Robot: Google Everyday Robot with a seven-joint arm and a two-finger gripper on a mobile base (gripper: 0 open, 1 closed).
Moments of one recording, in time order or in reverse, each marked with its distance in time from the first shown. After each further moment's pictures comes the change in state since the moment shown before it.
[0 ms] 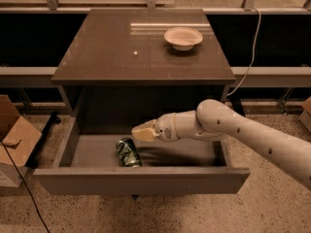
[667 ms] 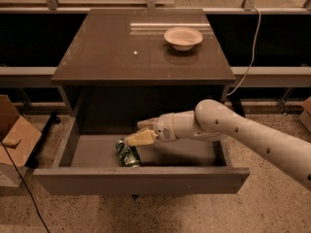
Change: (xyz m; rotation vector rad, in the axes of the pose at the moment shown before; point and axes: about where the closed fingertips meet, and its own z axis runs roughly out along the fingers) arm 0.000 0.003 0.004 -0.008 0.002 -0.001
